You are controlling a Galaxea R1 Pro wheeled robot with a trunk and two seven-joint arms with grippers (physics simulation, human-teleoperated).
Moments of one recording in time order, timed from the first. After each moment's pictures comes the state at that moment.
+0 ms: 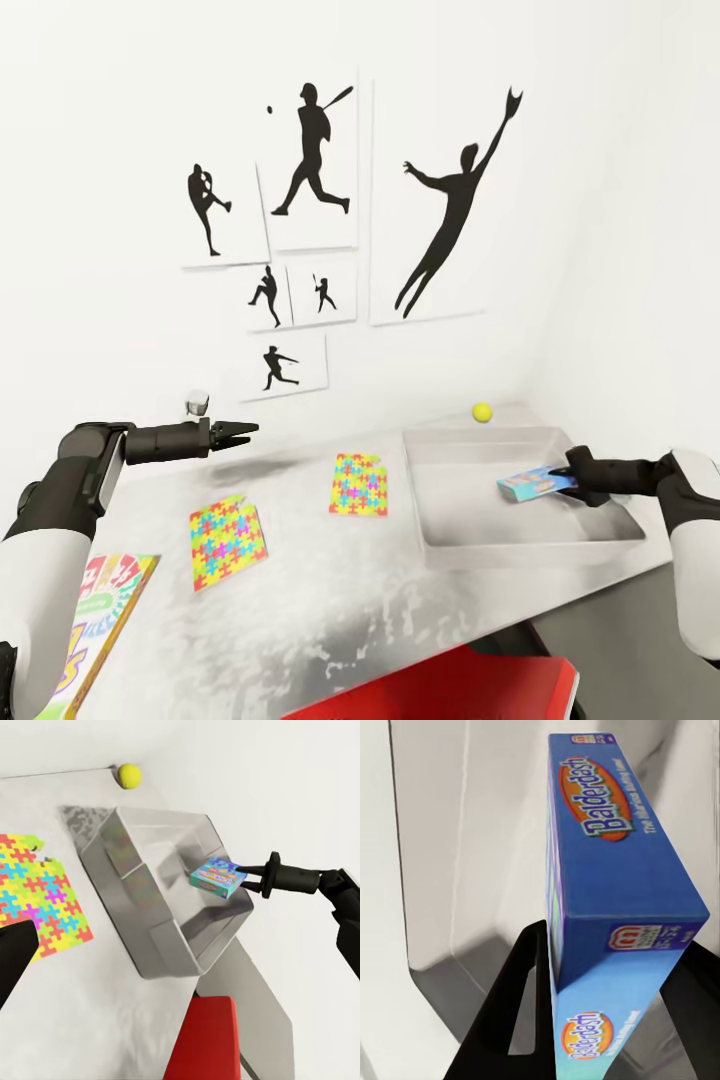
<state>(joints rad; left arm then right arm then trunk) -0.88 0.25 0.21 -0.94 -0.06 1.03 -1.40 -0.98 -0.35 -0.56 -0.58 -1.21 1.02 -0.56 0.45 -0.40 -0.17</state>
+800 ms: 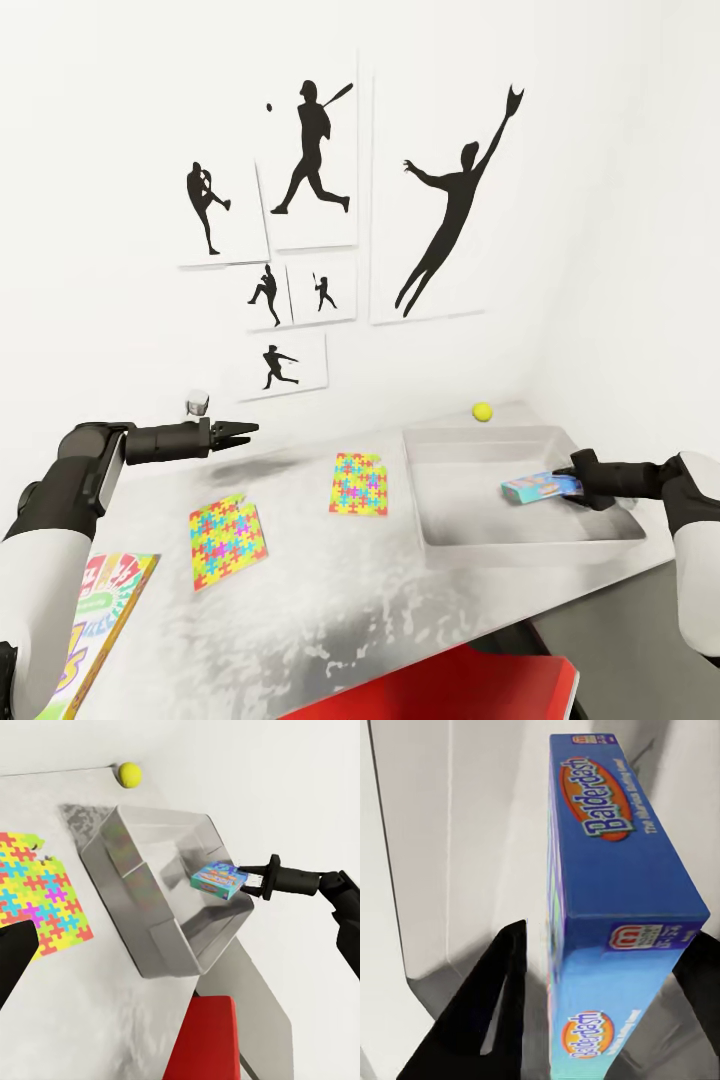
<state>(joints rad) -0.88 0.25 0.21 -0.94 -0.06 1.04 -1.40 -0.98 -0.35 -0.61 -0.58 -1.22 1.02 -0.61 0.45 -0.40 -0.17</state>
